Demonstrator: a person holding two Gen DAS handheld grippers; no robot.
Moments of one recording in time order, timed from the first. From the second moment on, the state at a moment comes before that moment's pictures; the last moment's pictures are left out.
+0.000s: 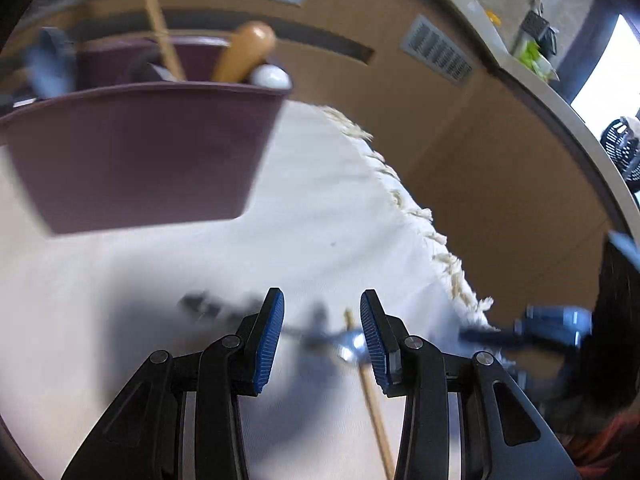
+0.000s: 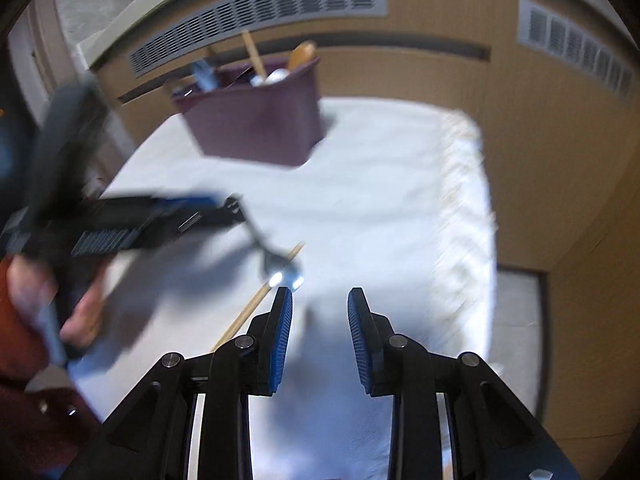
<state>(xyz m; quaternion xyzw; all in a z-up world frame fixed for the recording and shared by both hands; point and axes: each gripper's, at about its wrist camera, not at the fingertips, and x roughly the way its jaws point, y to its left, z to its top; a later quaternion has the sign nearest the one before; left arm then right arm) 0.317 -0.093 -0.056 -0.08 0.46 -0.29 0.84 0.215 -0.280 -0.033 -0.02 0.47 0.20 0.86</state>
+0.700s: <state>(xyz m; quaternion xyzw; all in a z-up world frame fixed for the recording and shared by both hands) 0.214 0.012 -0.073 -0.08 0.50 -0.22 0.84 0.201 -0.199 -0.056 -0.04 0.49 0.23 0.84</state>
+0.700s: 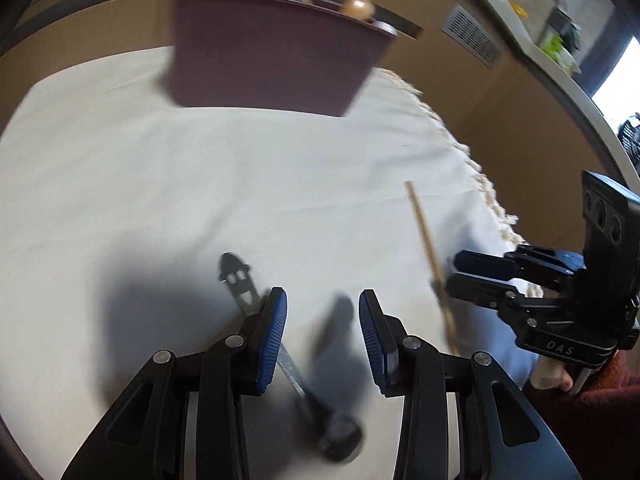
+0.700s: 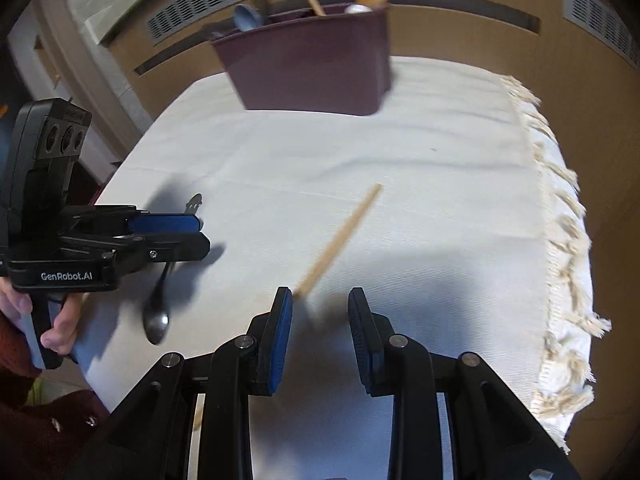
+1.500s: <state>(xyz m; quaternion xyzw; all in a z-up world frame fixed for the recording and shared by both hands) 0.155 0.047 -0.065 -0.09 0.50 -0.11 0.85 0.215 -0.233 -0.062 -0.06 0.48 0.09 0.87</state>
